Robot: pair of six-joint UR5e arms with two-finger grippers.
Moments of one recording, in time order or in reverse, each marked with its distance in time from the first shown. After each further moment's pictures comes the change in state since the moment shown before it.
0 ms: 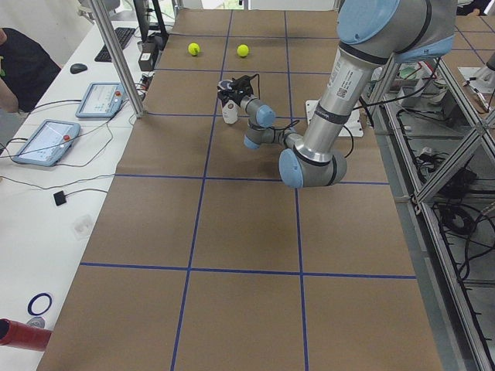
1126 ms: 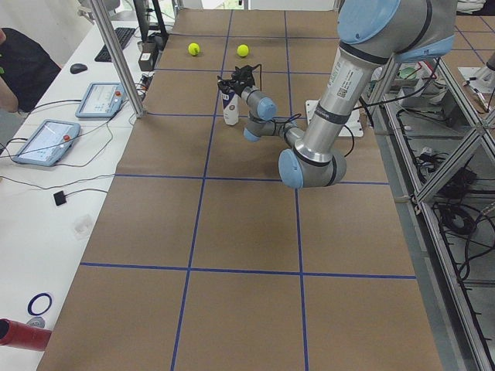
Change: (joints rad) left arm -0.016 0.012 -0.107 0.022 -0.008 -0.004; right arm 0.000 0.003 -0.003 -0.001 0.000 0.000
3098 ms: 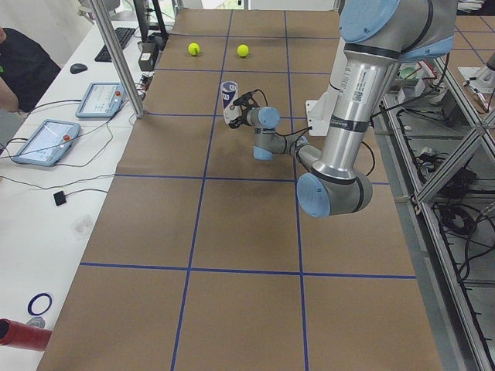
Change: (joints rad) left arm 0.007 0.263 -0.224 0.539 -0.306 -0.113; right arm -0.007 0.006 -0.035 0.031 -0.021 0.026
